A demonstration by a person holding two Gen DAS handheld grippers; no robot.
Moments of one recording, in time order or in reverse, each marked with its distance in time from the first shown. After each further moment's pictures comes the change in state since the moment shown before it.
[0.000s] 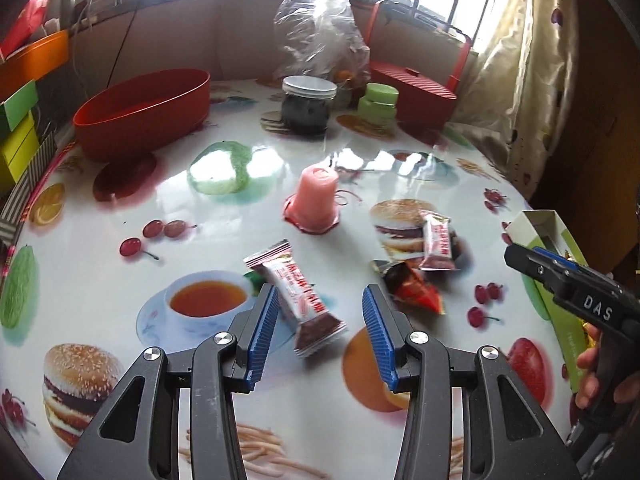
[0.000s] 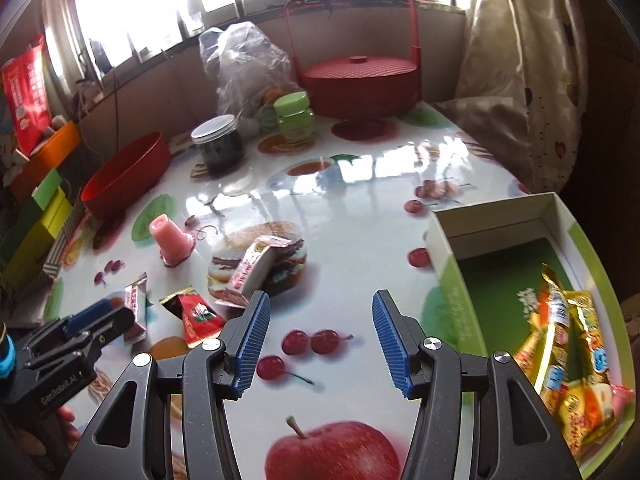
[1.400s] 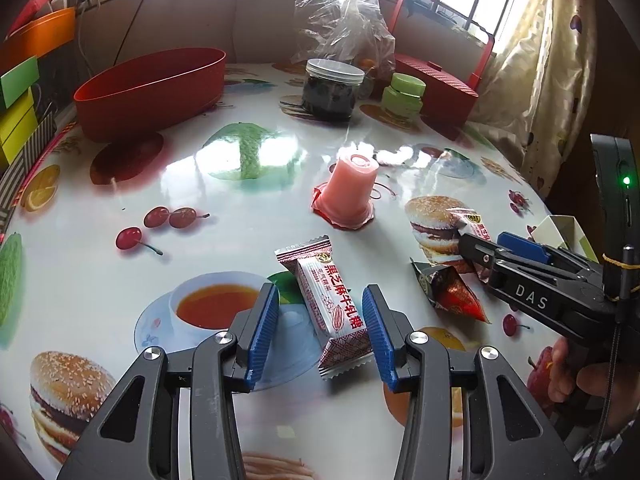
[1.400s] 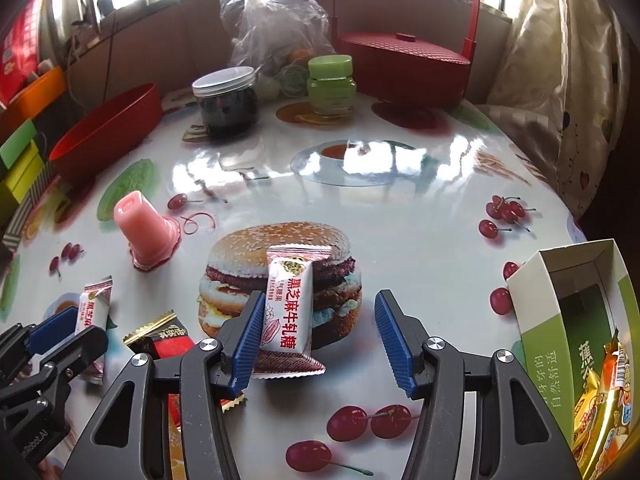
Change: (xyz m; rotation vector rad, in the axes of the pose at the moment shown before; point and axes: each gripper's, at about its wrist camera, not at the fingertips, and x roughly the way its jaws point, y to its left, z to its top) left arm 0.023 0.021 -0.001 -0.043 0.019 0.002; right arm 0.074 0.043 0.014 -0.131 0.066 -0.084
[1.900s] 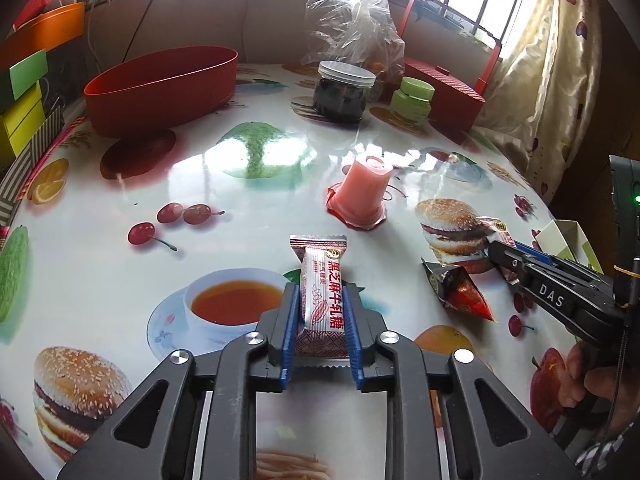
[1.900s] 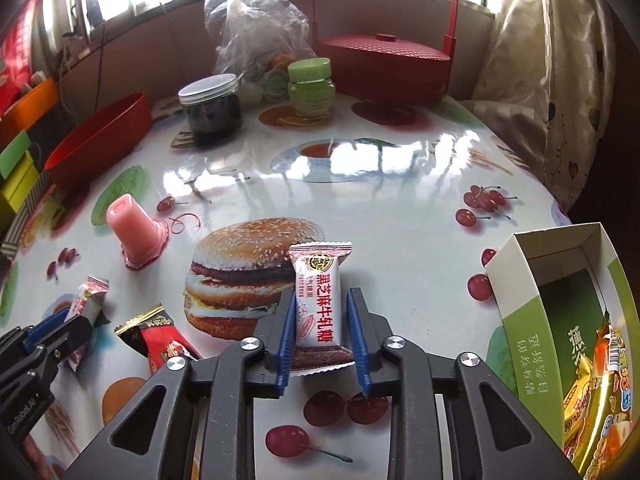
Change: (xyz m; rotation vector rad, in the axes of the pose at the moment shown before) left arm -0.002 0.007 -0.002 -0.015 -0.004 0.014; right arm -0.009 -0.012 -0.006 0.037 -0.012 -0.014
